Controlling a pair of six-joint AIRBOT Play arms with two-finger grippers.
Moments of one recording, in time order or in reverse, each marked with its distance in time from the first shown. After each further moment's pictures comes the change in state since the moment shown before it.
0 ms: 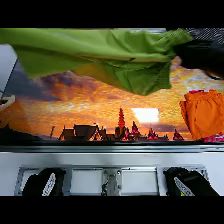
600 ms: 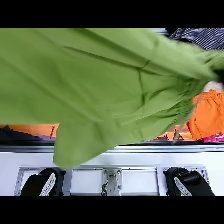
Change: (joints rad) left arm -0.005 -0.218 0.326 -0.005 -0.006 -0.035; right arm 0.000 0.158 0.045 -0.010 0.325 0.308
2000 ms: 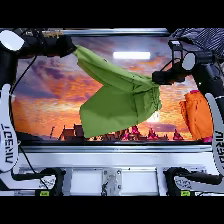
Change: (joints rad) left arm -0.193 -0.637 -0.119 0.062 -0.135 -0.036; right arm -0.080 -0.758 -0.050 -0.205 -0.092 -0.252
